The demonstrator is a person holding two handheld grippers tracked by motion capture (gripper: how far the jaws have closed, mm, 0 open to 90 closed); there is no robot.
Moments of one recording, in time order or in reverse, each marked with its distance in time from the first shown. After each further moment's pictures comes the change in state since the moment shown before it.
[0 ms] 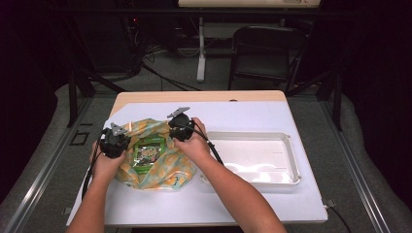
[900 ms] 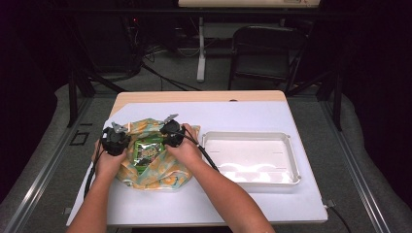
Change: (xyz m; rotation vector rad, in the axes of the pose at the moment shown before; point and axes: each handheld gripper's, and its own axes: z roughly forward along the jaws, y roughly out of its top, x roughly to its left) left arm 0.007 -0.003 0.023 0.025 0.022 -0.031; right arm 0.023 -0.010 0.041 0.073 -0.019 -0.015
